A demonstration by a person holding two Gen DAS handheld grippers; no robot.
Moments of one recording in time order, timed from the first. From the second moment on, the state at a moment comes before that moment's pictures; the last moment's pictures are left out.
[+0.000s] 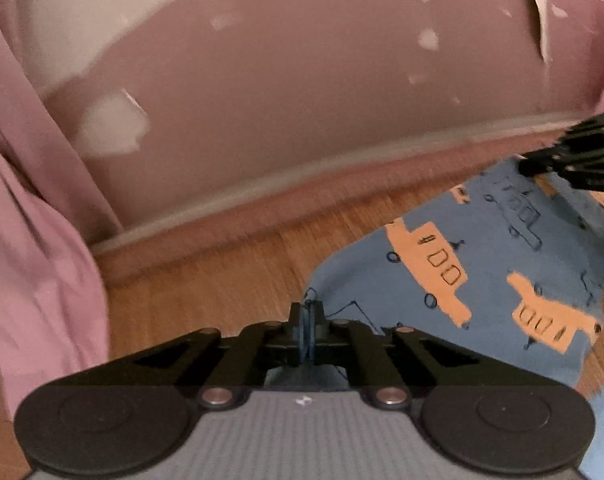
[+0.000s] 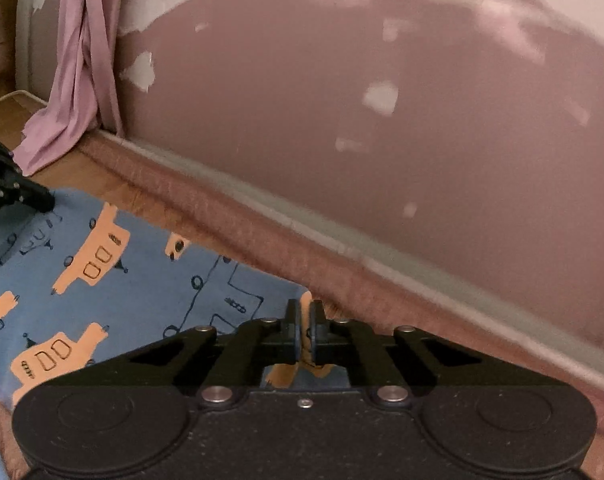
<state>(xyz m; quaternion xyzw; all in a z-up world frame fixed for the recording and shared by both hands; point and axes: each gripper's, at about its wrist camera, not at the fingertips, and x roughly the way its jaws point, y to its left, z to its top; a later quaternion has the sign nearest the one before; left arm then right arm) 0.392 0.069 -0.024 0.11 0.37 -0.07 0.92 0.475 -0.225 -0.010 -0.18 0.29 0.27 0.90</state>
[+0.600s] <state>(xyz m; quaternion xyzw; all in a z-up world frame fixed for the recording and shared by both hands) 0.395 0.130 -0.021 0.09 0.31 -0.02 0.95 0.513 -0.168 -0.010 -0.25 0.25 0.25 0.90</state>
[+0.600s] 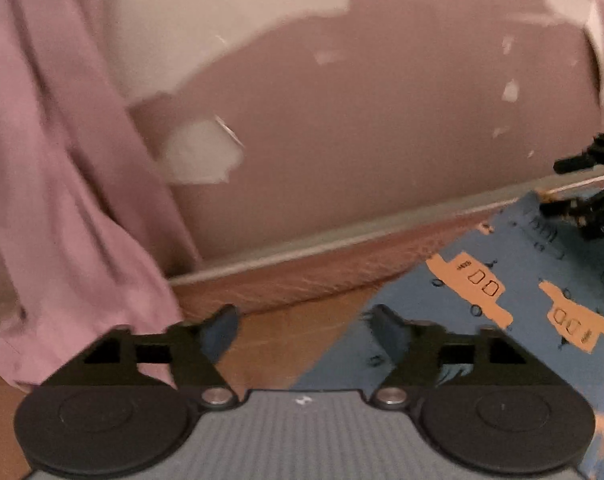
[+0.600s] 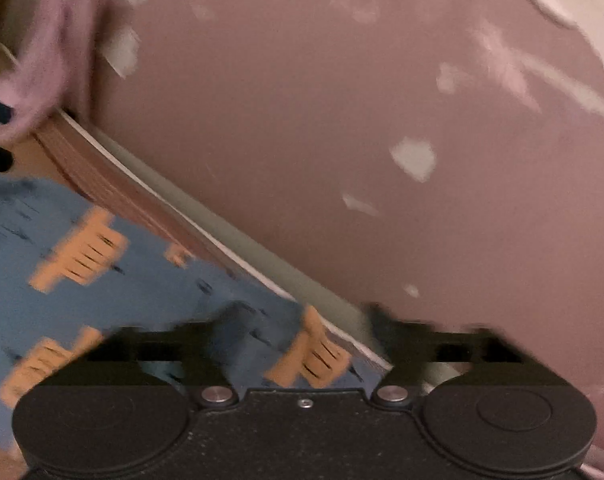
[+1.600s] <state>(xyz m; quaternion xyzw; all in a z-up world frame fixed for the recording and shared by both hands) 0.383 0.173 -0.030 0.13 0.42 -0.05 0.90 0.570 -0.130 -0.016 -0.23 0.38 0.37 0.82</state>
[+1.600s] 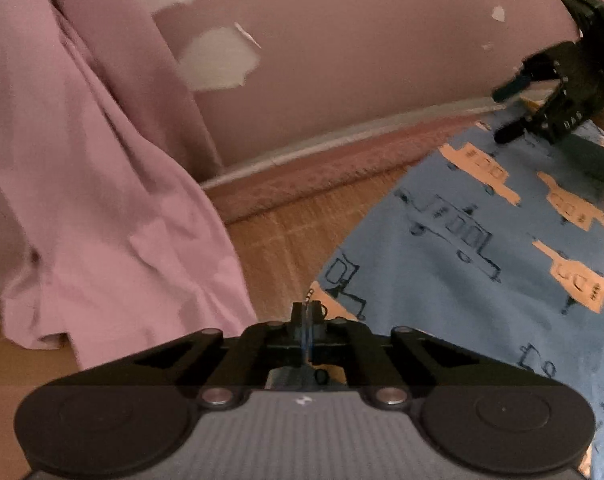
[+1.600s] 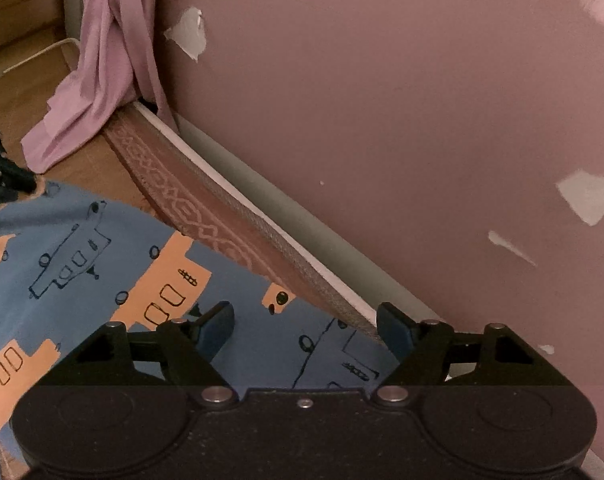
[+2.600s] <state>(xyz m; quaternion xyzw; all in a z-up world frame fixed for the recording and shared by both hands) 0.233 0.083 -0.015 0.45 0.09 -0.05 0.89 0.525 -0.090 -0.013 -0.43 0.28 0.48 0.72</state>
